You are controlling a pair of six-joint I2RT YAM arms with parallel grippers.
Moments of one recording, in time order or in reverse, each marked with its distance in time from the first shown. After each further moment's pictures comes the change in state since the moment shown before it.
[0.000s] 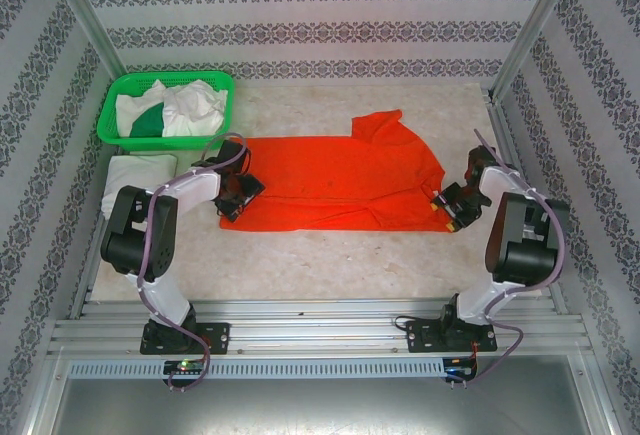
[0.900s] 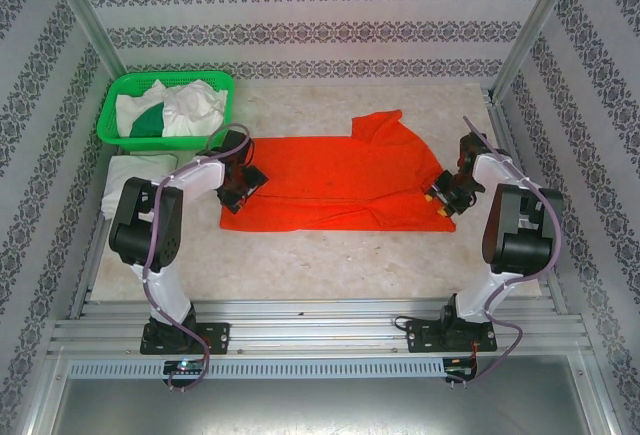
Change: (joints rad) left arm 0.000 0.075 0.154 -0.073 -0.024 0.022; right arm 0.062 0.084 0.146 -0.042 -0.026 -0.051
